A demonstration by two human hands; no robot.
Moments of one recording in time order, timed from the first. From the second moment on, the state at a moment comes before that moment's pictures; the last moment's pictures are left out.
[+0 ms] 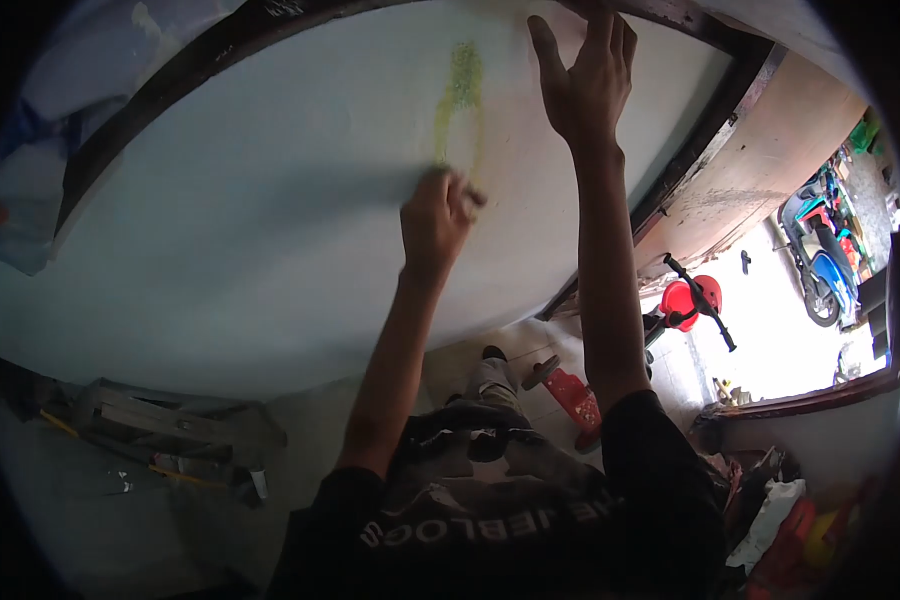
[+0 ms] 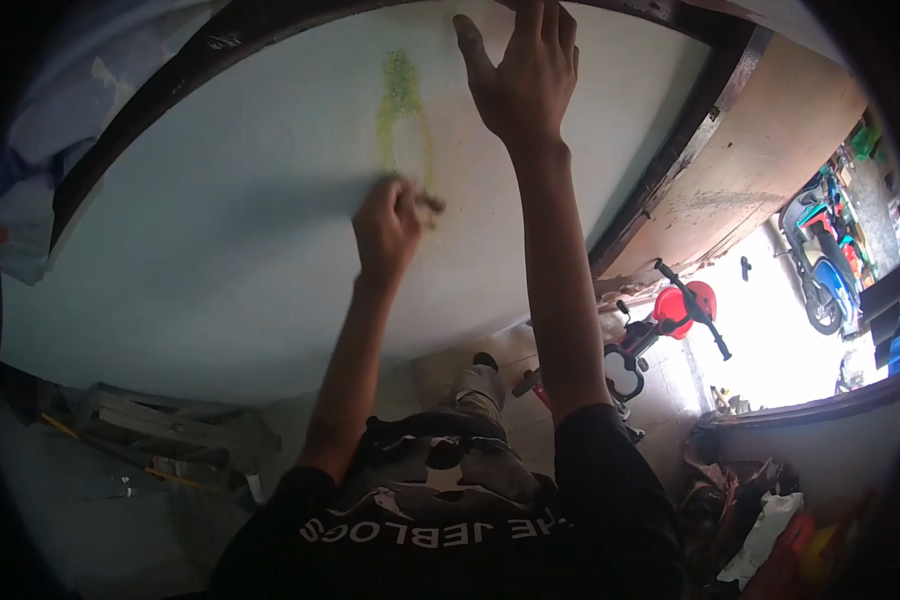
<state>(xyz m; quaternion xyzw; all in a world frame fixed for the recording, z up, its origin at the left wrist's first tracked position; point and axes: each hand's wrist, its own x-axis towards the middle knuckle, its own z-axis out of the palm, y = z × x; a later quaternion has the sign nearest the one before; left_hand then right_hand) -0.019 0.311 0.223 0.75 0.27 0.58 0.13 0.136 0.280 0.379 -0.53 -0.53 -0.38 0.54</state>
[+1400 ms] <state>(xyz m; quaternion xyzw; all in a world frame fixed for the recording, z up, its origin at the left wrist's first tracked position) -0.077 0.295 0.109 0.42 0.14 0.49 0.75 0.061 0.228 0.205 -0.40 -0.36 0.60 0.60</state>
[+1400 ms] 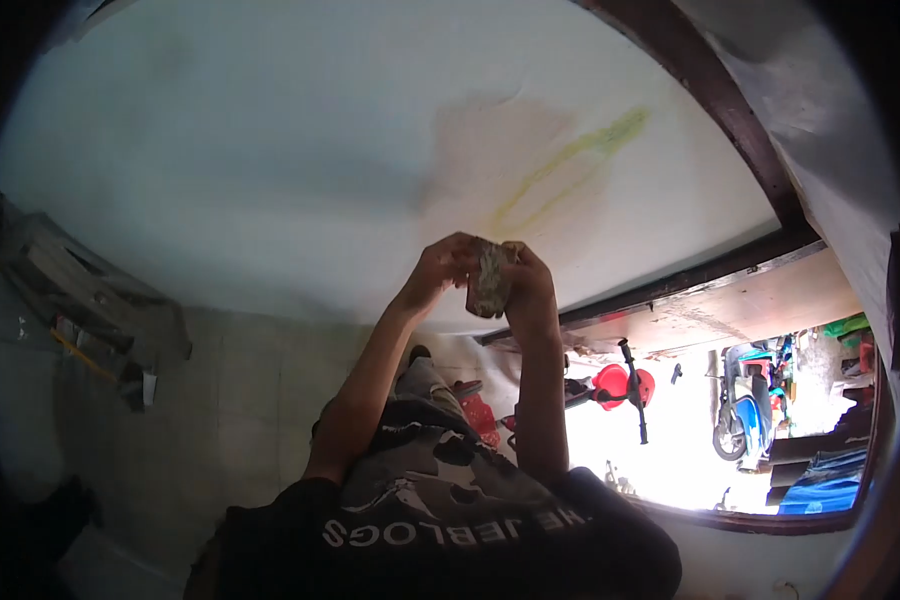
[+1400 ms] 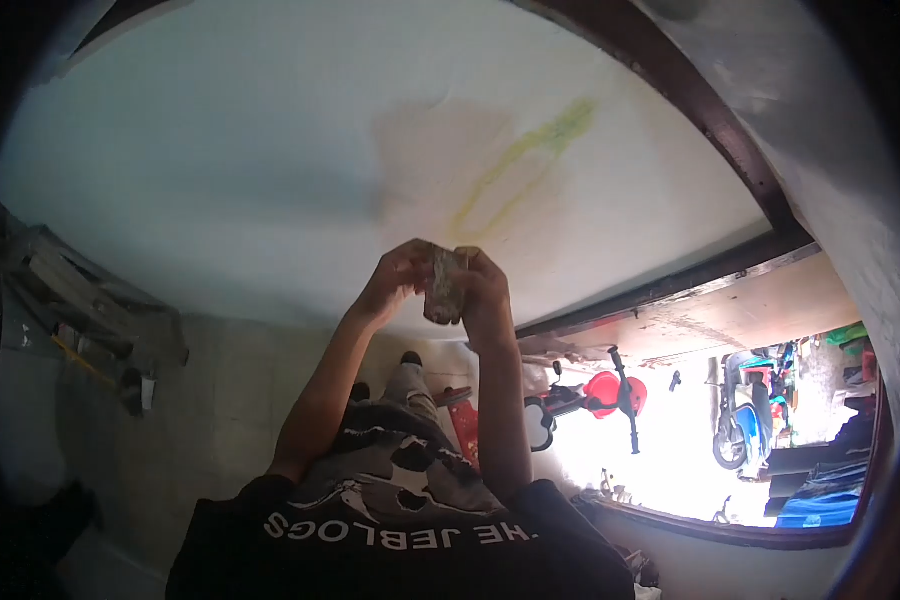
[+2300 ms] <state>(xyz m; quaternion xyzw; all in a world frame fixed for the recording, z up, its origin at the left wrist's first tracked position) -0.040 0.306 0.071 0.27 0.19 0.49 0.81 0.076 0.280 0.109 -0.55 -0.69 -0.18 0.44</state>
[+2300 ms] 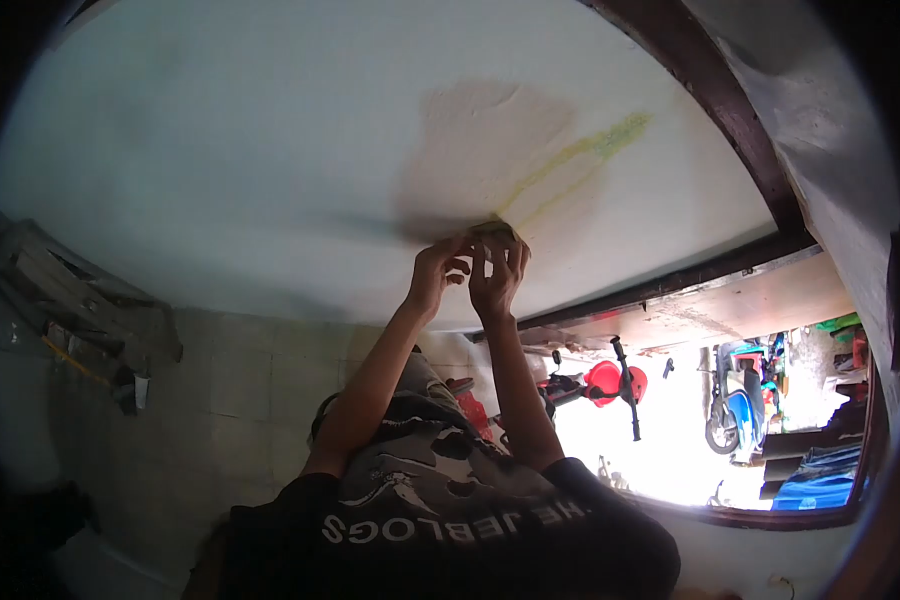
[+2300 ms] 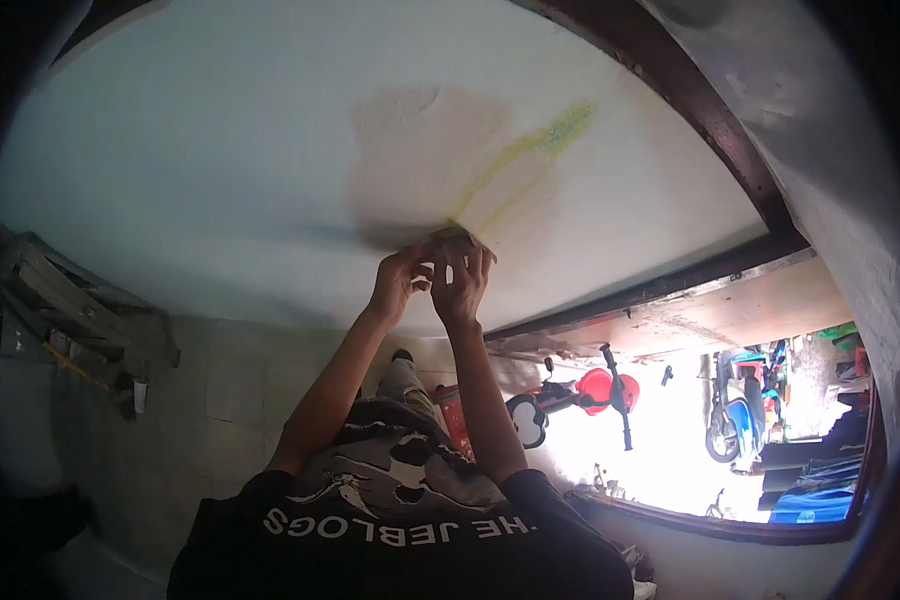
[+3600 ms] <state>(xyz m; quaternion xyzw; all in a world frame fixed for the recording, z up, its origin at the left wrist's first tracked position) -0.018 0.287 0.133 0.13 0.15 0.46 0.86 0.048 0.269 0.196 -0.56 -0.38 0.33 0.66</state>
